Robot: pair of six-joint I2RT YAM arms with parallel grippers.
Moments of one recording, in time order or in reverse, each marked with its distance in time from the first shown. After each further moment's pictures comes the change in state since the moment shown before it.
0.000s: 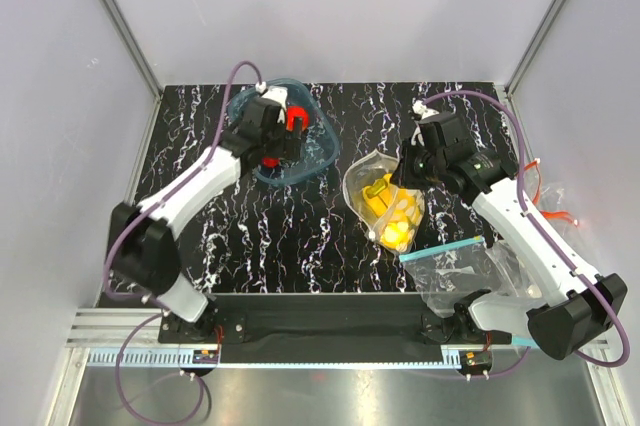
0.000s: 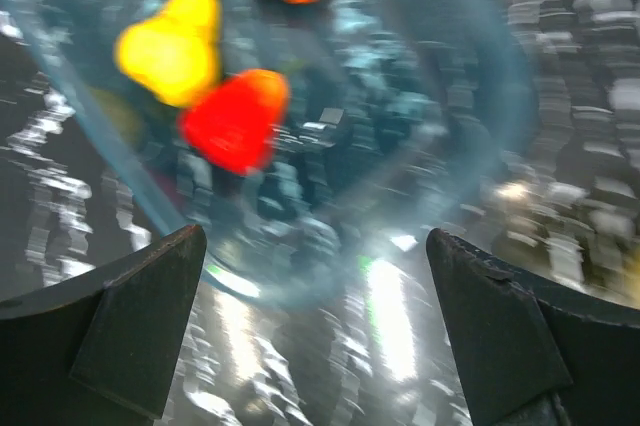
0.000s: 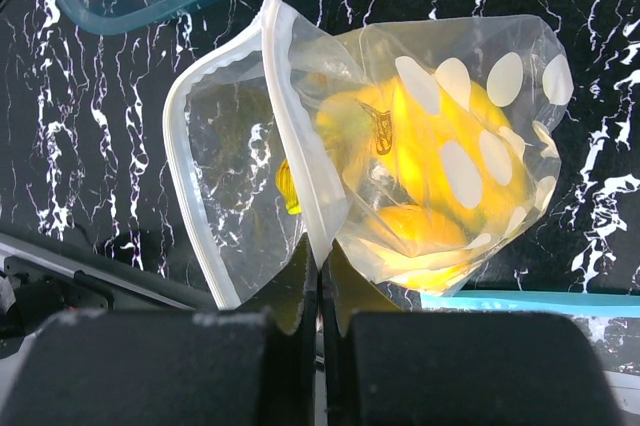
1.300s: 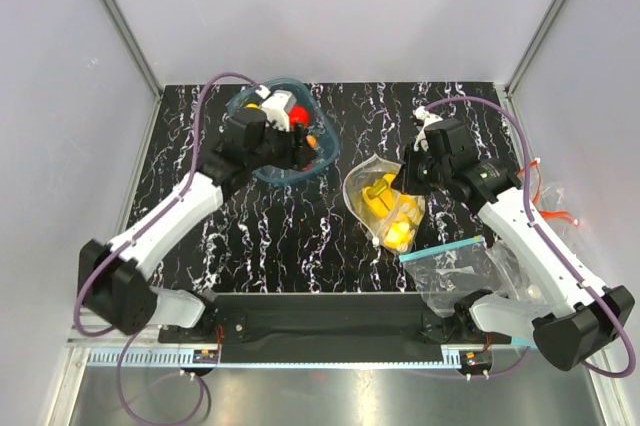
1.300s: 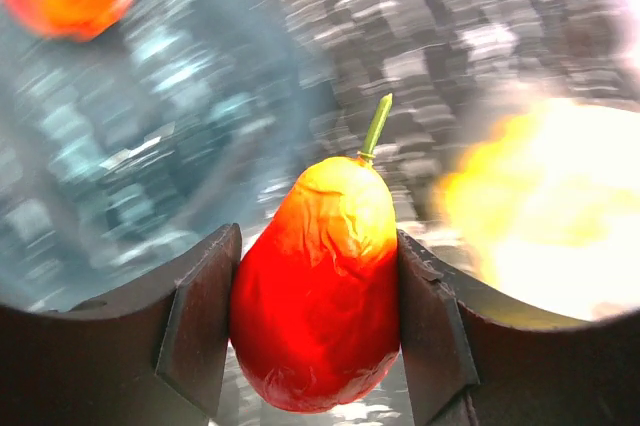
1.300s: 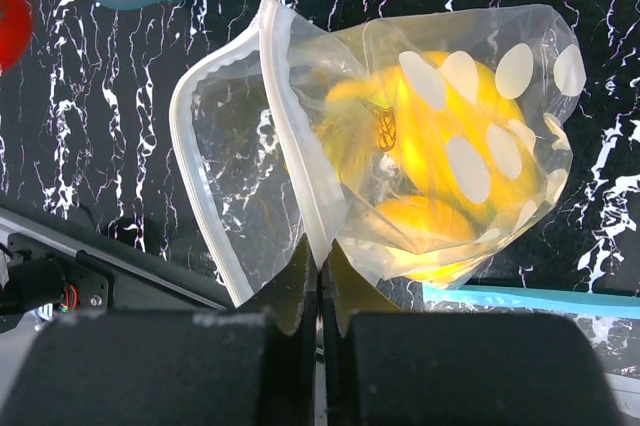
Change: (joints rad) left arm -0.003 -0.137 -0.116 0.148 0.388 -0.043; right arm 0.000 -0.062 -0.050 0.013 -0.039 -0.025
